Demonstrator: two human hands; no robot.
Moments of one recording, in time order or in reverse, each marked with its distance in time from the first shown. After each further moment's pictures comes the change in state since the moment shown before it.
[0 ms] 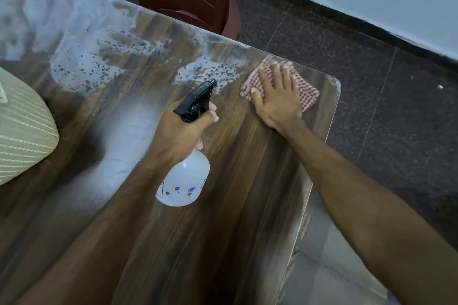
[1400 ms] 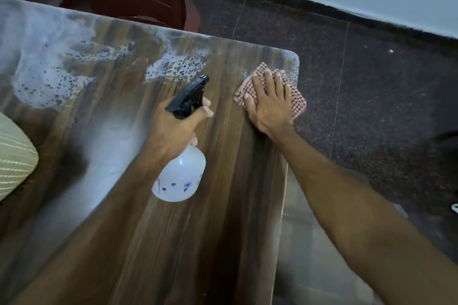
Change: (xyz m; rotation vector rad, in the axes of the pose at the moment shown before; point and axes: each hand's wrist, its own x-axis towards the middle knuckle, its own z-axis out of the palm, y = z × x) left_hand -0.026 -0.001 0.009 -0.027 -0.181 0.097; right_hand -0.089 0.018 0.006 0.019 0.036 0.236
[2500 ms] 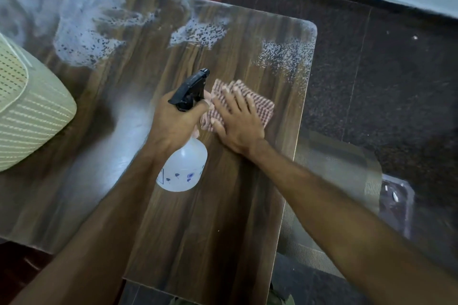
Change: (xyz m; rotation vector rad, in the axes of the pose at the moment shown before) left_hand -0.086 -0.021 -0.024 0.025 0.078 -0.007; right_hand -0.127 -0.091 0.022 -0.026 -0.138 -0.375
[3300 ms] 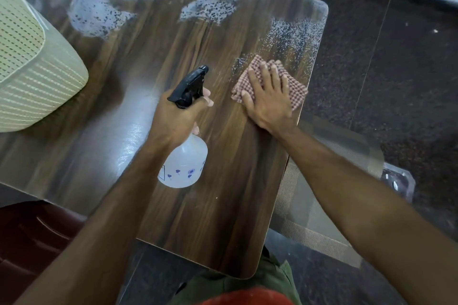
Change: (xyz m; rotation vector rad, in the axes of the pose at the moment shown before) left_hand -0.057 -0.012 0.000 -0.005 0.066 -0.087; right_hand -0.022 0.046 -0.002 0.010 0.032 0.160
